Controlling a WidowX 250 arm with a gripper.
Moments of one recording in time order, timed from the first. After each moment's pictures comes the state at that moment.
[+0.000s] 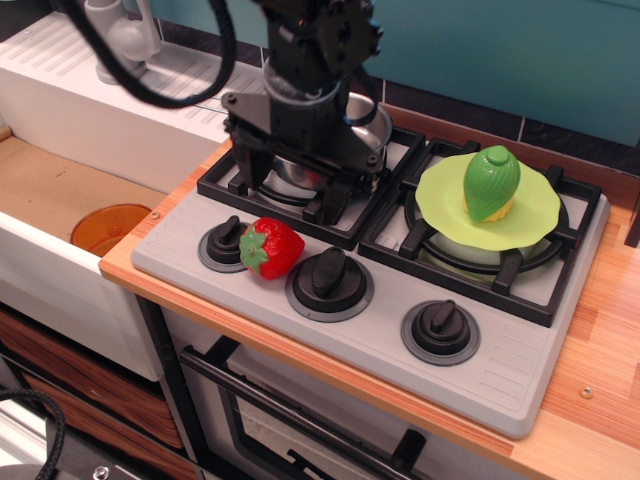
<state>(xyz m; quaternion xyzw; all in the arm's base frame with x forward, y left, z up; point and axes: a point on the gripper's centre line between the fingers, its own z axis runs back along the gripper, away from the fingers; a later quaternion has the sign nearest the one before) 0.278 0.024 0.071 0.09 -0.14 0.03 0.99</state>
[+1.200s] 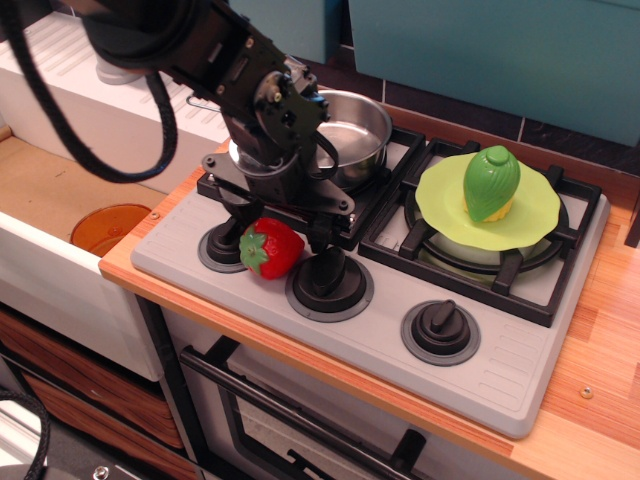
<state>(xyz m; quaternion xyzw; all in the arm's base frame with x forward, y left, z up) 0.276 0.032 0.028 0.05 -0.20 0.06 0.98</state>
